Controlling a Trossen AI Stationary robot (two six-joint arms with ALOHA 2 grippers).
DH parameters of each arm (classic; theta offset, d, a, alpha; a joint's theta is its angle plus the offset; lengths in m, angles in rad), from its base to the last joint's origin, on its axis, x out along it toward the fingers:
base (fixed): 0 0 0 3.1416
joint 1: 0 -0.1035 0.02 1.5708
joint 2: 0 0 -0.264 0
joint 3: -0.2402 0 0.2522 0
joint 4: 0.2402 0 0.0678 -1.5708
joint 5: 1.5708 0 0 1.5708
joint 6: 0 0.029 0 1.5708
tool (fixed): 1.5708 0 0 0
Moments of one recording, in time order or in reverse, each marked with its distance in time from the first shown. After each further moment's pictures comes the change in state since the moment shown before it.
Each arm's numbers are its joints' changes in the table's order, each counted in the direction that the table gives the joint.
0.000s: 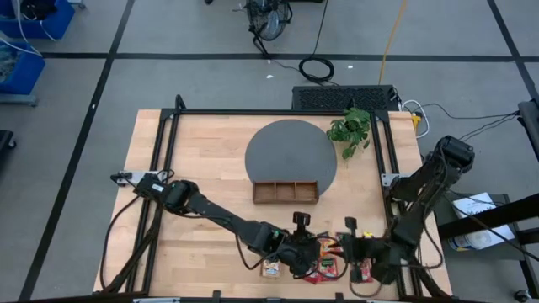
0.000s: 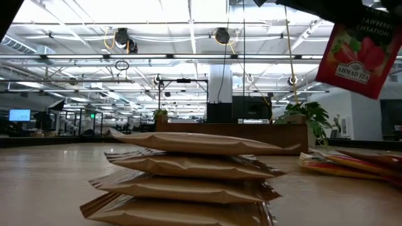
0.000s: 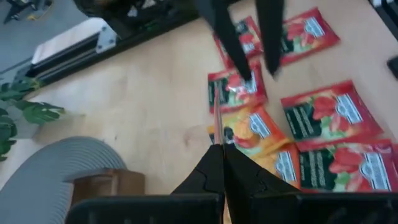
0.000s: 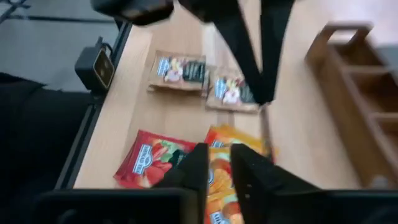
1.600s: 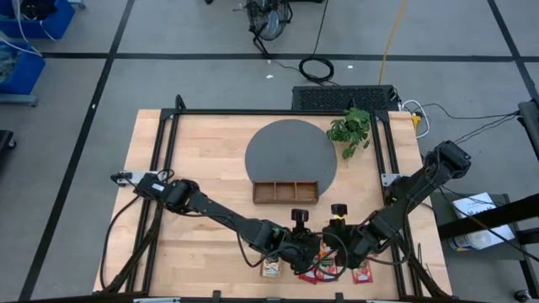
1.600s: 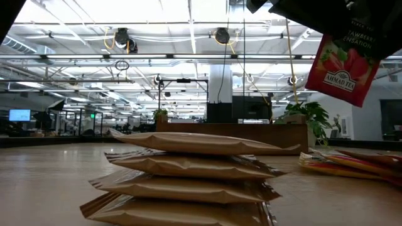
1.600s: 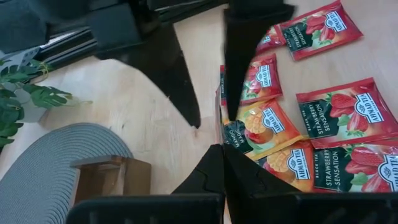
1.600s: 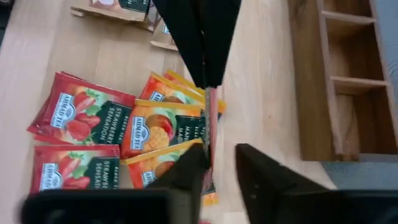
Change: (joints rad) left arm -0.017 0.000 0.000 0.041 -0.018 -0.051; right arm 0.226 0.085 -0.202 0.416 -0.253 -0.122
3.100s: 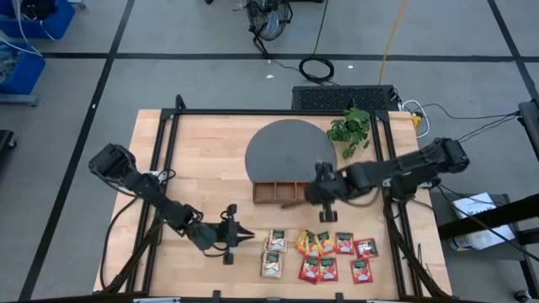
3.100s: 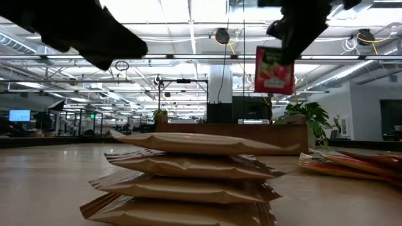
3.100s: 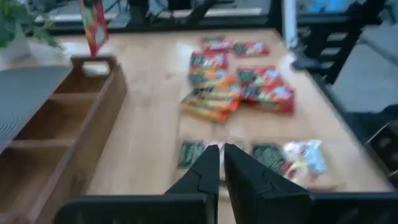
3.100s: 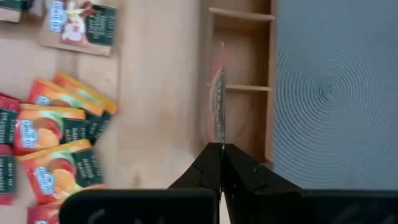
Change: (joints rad) left arm 0.202 -0.754 1.503 -1.138 -0.006 -0.216; right arm 0.513 -0.009 -0.219 0.274 -0.284 -0.442
